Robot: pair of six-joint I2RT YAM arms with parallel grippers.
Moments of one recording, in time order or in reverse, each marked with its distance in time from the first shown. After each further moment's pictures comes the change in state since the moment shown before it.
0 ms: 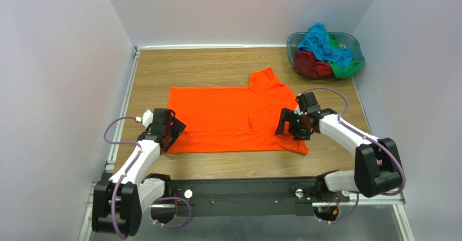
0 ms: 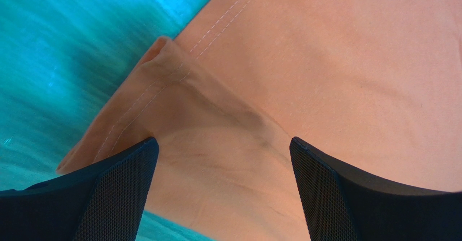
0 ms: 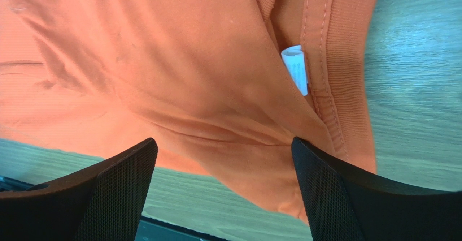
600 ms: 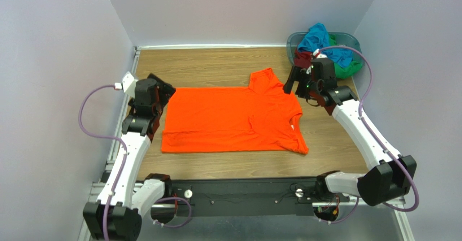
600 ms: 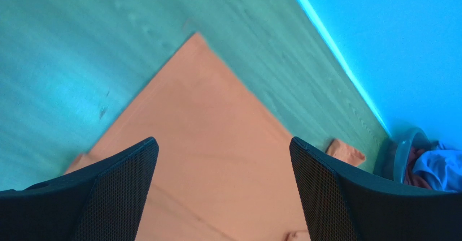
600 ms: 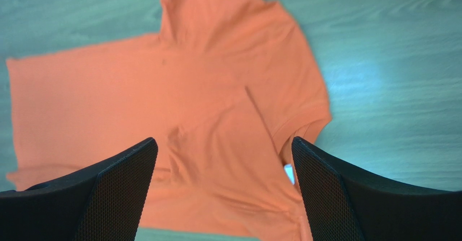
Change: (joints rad) left arm 0.000 -0.111 0.401 -0.069 -0.132 0.090; right arm 0.002 -0.077 0.442 -0.079 0.231 -0.063
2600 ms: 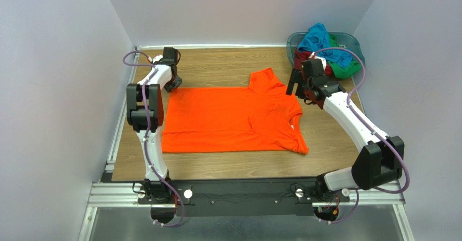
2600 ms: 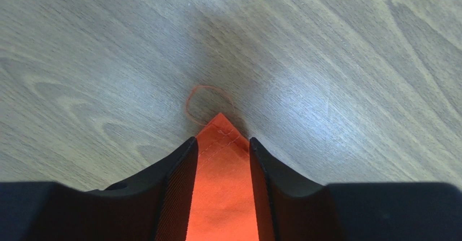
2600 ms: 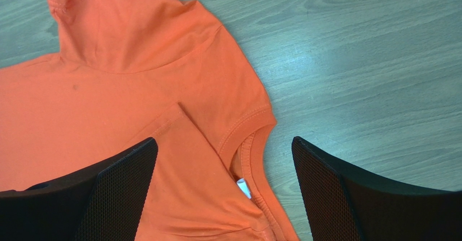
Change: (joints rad) left arm 0.091 1.237 0.793 -0.132 0.008 0.199; right arm 0.001 0.137 0.024 -0.002 0.260 -0.010
